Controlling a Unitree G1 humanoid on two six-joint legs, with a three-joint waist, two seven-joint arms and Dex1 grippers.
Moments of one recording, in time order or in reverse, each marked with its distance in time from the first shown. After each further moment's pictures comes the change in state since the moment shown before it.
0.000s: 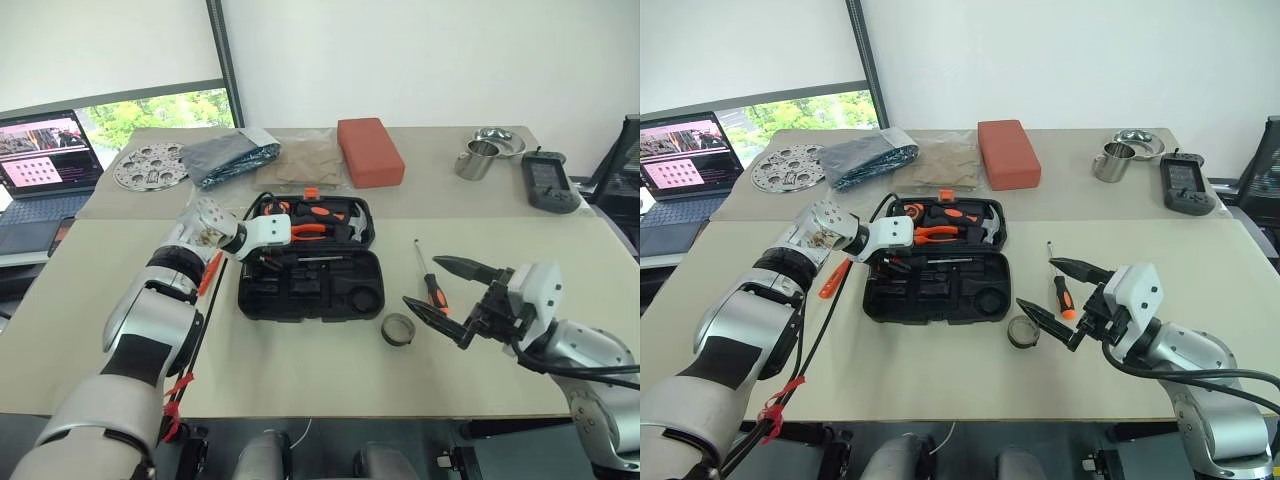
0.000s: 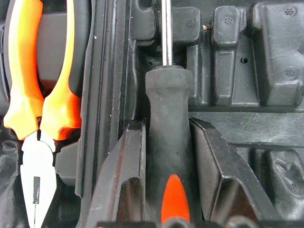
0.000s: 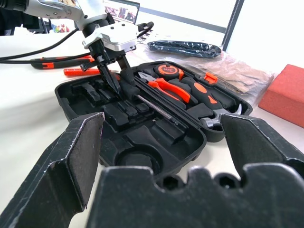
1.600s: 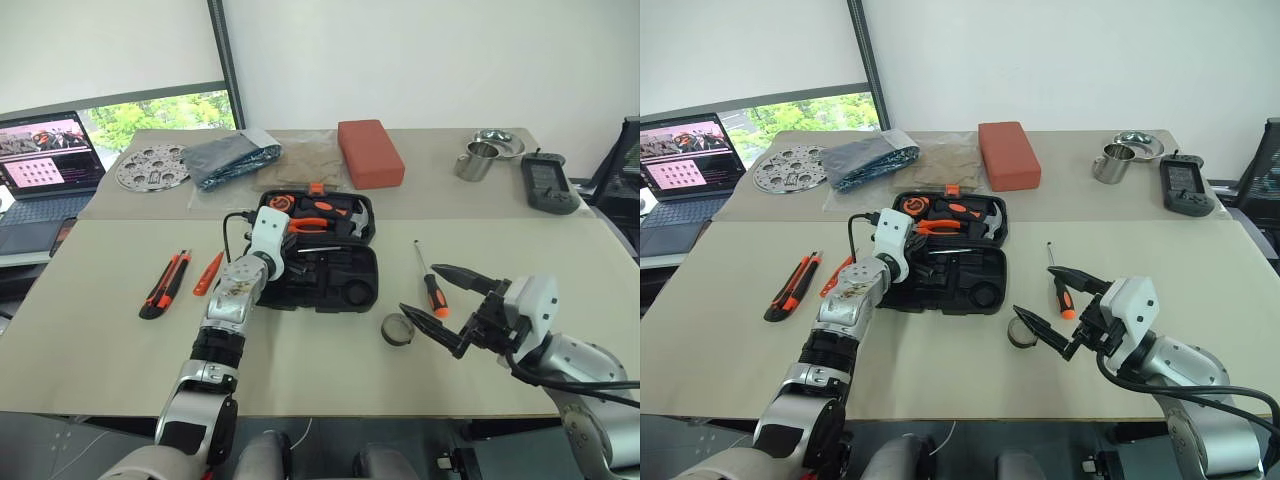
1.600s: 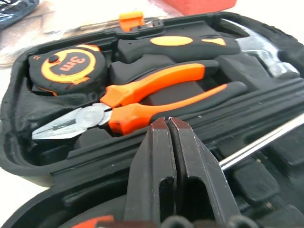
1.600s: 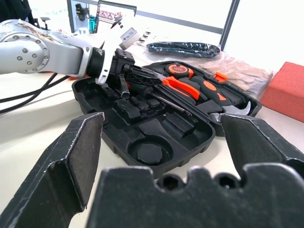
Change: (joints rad) left arm 0.513 -0.312 0.360 -0.796 -0.329 0.593 0.911; right arm 0.060 0.043 0.007 -0.031 -0.019 -0.029 -0.027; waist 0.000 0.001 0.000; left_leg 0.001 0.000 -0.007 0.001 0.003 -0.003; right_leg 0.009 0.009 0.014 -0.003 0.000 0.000
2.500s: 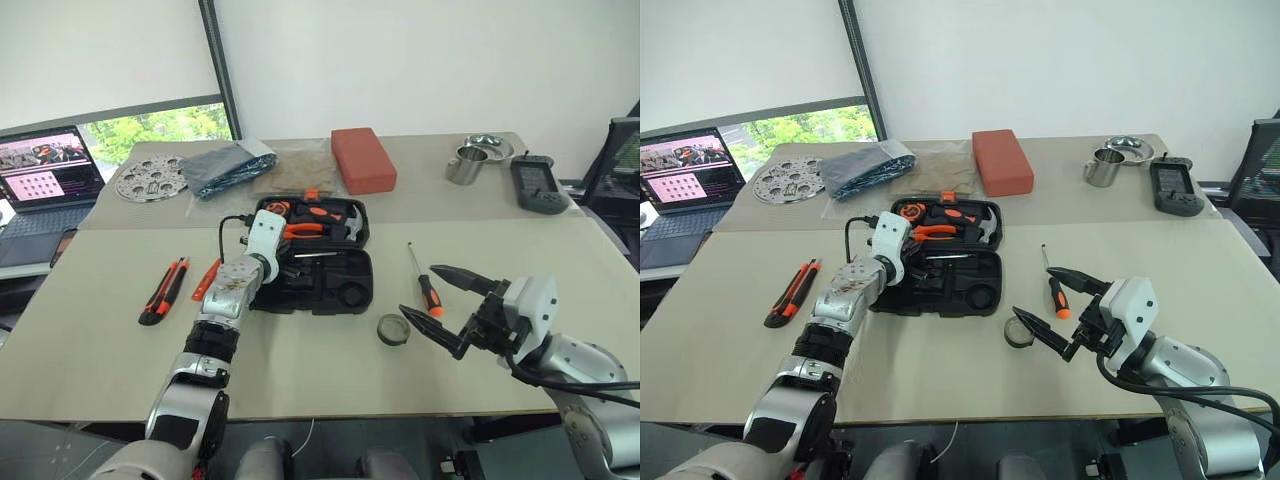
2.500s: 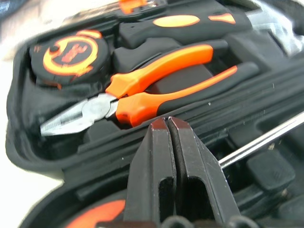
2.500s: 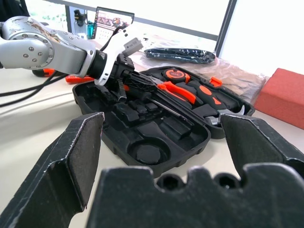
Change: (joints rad) left arm -0.014 0.100 -0.130 0.081 0.033 0.026 -0.020; right arm 0.001 -0.002 0.001 0.001 0.000 0.000 0.011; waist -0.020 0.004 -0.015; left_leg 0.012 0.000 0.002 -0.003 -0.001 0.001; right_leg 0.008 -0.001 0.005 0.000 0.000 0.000
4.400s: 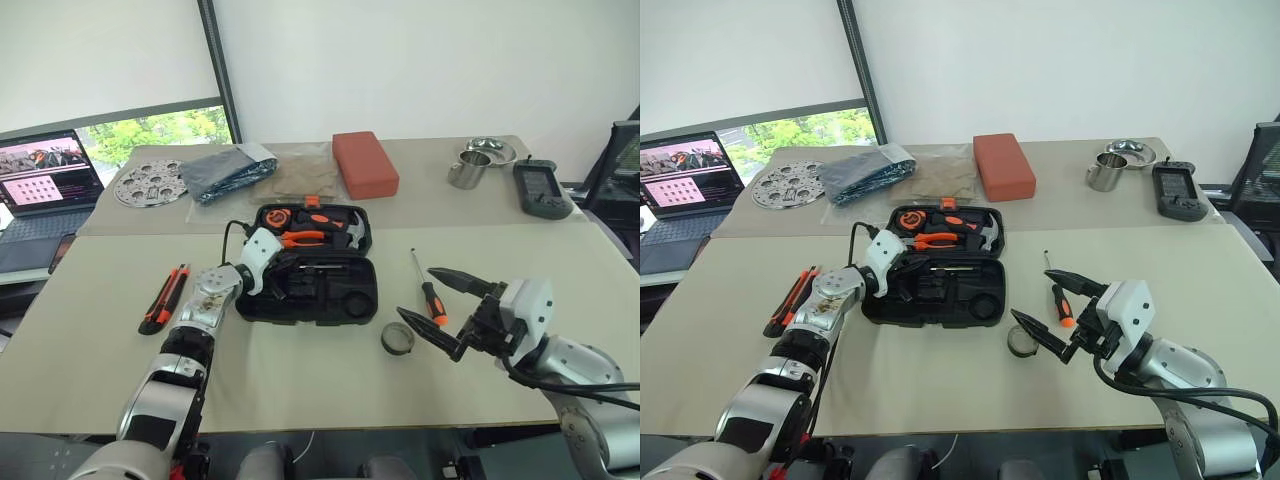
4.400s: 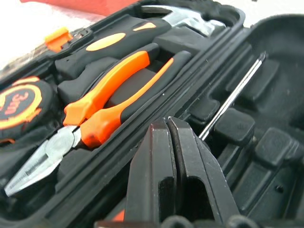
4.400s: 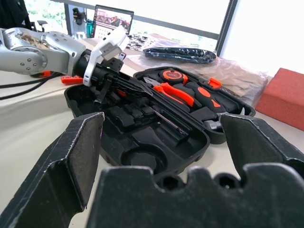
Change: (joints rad) left arm -0.026 0.113 -0.041 0.308 -0.006 -0.526 -0.397; right arm 0.009 0.008 0.016 0.001 -0.020 -0.007 -0.005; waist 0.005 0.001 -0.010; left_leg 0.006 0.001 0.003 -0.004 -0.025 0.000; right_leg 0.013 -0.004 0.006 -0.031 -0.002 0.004
